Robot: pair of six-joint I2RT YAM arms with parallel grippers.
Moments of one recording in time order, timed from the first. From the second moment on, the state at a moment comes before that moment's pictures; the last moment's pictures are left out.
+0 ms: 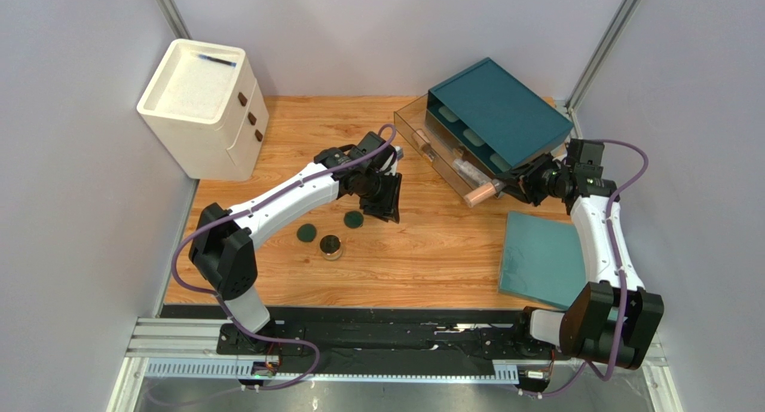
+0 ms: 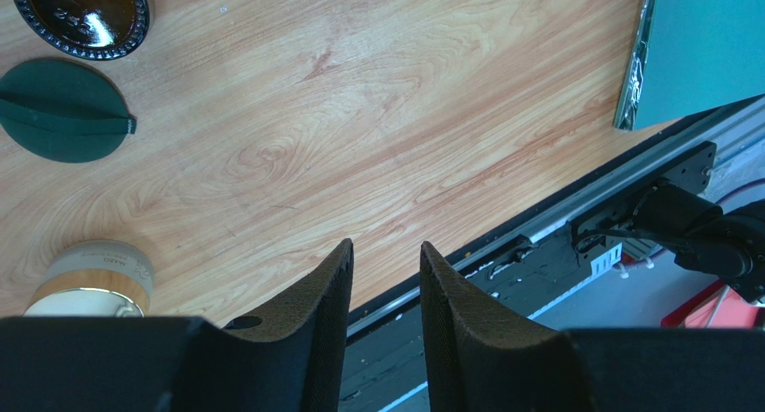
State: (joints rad) left arm -0.76 1.69 1.46 -0.82 0.21 -0.53; right arm -0.20 1.24 1.02 -0.62 -0.53 0.83
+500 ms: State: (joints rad) left arm -0.76 1.67 1.44 -0.82 0.20 -0.53; right arm -0.08 1.46 1.29 -0.51 -0.42 0.85
